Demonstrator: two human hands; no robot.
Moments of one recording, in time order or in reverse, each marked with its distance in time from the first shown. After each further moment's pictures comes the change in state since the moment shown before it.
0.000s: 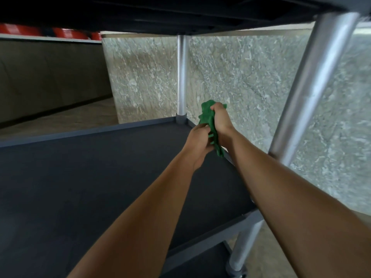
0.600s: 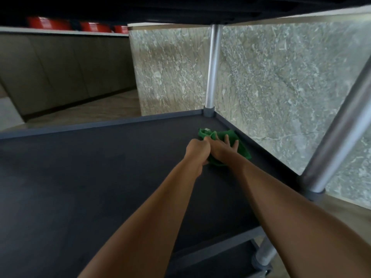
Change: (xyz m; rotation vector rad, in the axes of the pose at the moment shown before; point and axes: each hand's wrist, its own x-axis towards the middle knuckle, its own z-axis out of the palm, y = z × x) left_hand -0.019 -0.005 -0.083 0.332 0.334 -0.232; right_hand -0.006 0.101 0.050 -1.355 -0.181 0.036
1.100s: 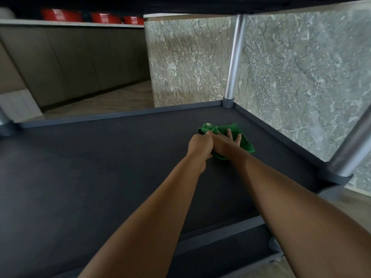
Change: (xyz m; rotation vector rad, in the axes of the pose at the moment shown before) left_hand -0.030 -0.017 -0.071 -0.090 0.038 0.000; right_hand -0.029 -0.063 0.036 -0.095 -0.027 -0.003
